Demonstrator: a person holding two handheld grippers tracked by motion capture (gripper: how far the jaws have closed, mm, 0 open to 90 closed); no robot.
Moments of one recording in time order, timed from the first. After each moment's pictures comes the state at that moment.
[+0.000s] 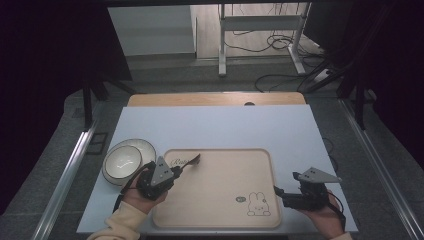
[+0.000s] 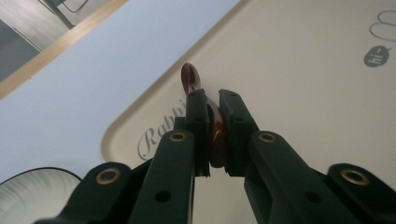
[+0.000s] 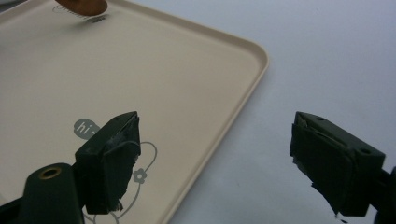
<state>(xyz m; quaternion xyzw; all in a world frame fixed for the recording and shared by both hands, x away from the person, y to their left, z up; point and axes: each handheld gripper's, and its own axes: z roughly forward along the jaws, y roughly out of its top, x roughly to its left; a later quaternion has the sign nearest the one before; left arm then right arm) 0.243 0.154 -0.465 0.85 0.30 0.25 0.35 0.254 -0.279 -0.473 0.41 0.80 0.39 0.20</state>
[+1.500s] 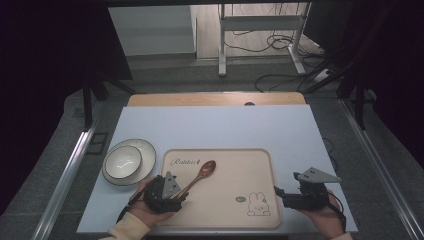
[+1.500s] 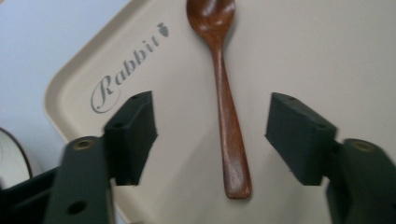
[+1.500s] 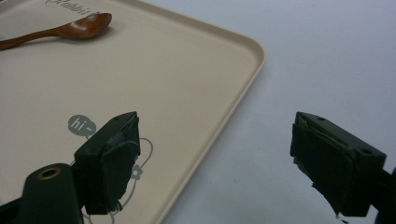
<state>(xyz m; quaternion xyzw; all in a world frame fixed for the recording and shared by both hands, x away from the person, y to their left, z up) 0.231 0.144 -0.506 0.87 0.32 0.22 0.30 0.254 -0.279 -0.474 0.41 0.80 0.38 0.20</state>
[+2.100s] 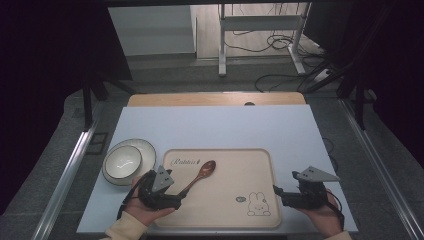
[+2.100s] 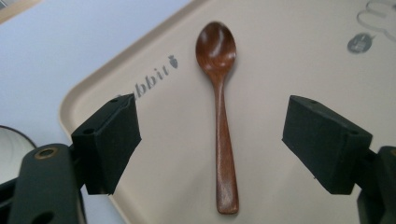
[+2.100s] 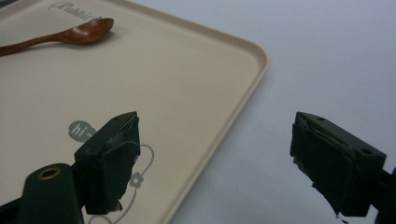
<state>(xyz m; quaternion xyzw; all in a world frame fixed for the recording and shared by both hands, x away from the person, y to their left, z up) 0.229 0.155 -0.478 0.83 0.36 0.21 0.36 0.259 -0.277 -0.476 0.40 0.80 0.39 0.20</state>
